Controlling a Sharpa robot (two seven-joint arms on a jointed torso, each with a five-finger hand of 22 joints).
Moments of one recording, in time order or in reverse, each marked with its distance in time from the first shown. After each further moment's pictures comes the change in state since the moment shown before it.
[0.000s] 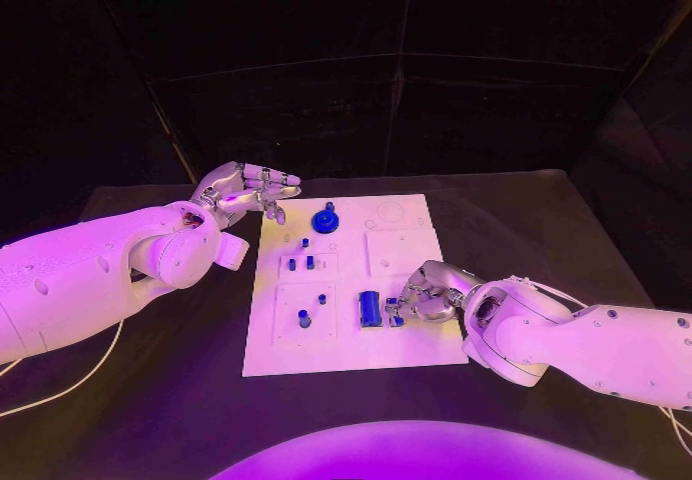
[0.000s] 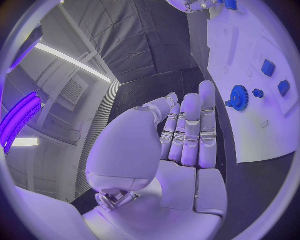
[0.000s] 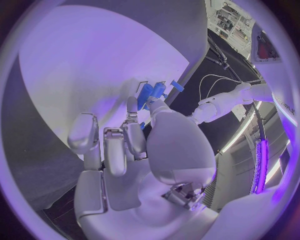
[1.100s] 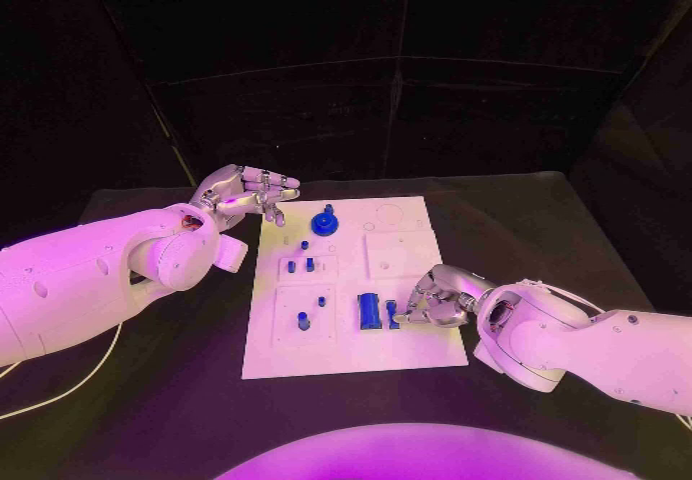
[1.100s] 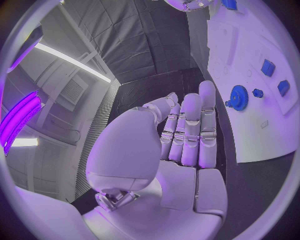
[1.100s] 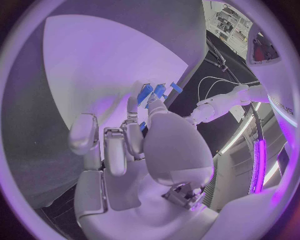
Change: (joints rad) left arm 0.000 -0.001 0.000 -0.002 0.000 0.002 -0.003; left_hand 0.000 0.000 0.000 0.000 0.000 0.000 0.000 0.000 0.000 -0.004 0.004 0.000 0.000 0.000 0.000 0.000 -0.003 0.000 0.000 0.000 0.000 -0.002; right arm 0.000 -0.058 0.000 0.029 -0.009 0.029 0.031; right_hand 0.021 0.018 -0.134 -0.005 -0.264 -0.014 0.008 0.030 0.031 0.003 0.004 0.005 0.000 0.000 0.000 0.000 0.000 0.000 0.000 0.000 0.000 0.006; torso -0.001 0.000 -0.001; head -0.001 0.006
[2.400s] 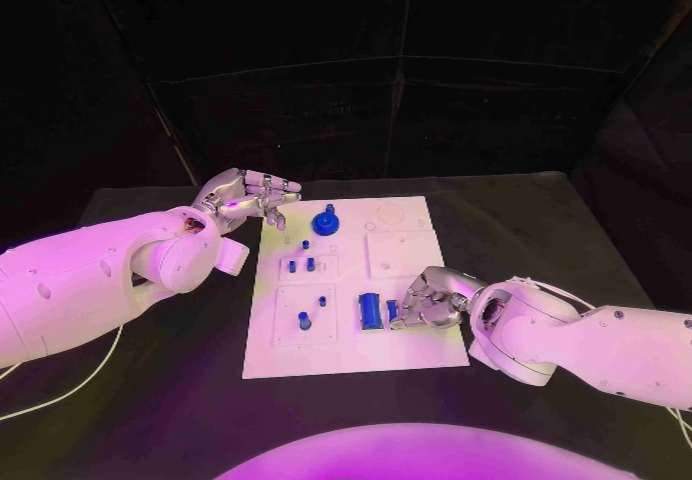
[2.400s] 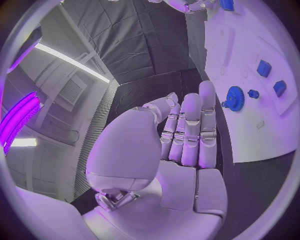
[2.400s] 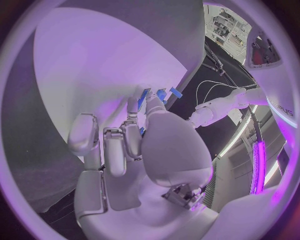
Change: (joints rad) left arm 0.000 0.002 -0.013 -0.003 0.000 0.002 -0.001; left_hand 0.000 0.000 0.000 0.000 0.000 0.000 0.000 0.000 0.000 0.000 0.000 0.000 0.000 0.000 0.000 0.000 0.000 0.000 0.000 0.000 0.000 0.000; right arm 0.000 0.039 0.000 -0.050 0.004 0.053 0.036; right_hand 0.100 0.033 -0.024 -0.067 -0.023 -0.006 -0.006 0.011 0.008 0.004 -0.004 0.020 0.005 -0.002 -0.002 0.004 0.001 0.000 0.010 -0.005 0.004 0.013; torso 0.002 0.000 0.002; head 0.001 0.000
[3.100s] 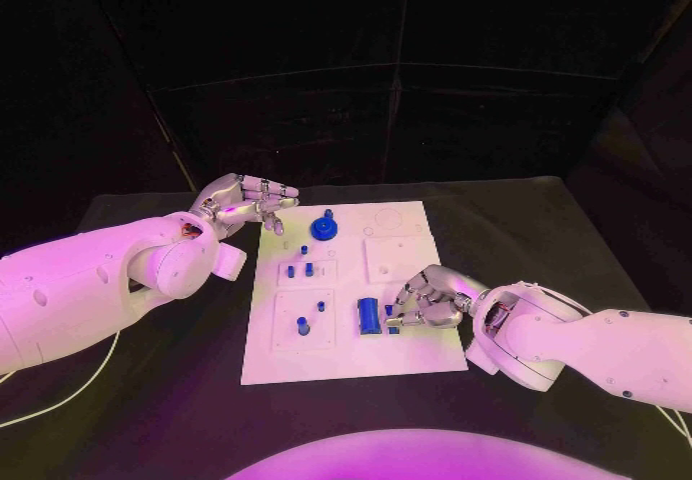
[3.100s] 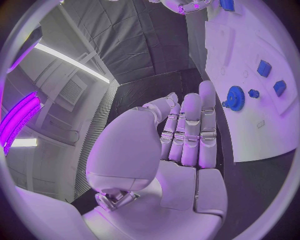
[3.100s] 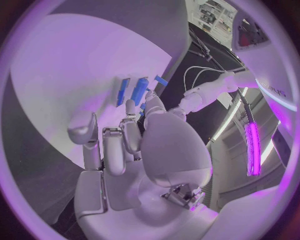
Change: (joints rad) left arm 0.000 -0.005 0.000 0.003 0.000 0.000 0.000; left_hand 0.000 0.000 0.000 0.000 0.000 0.000 0.000 0.000 0.000 -0.004 -0.004 0.004 0.000 0.000 0.000 0.000 -0.001 0.000 0.000 0.000 0.000 0.000; right arm 0.001 -0.026 0.000 0.013 0.201 -0.063 0.197; right_hand -0.012 0.026 -0.029 0.004 0.044 -0.082 0.039 -0.061 -0.029 -0.043 0.033 -0.092 0.038 0.002 0.014 -0.041 0.000 0.000 -0.065 0.016 -0.063 -0.108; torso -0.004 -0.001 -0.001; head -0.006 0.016
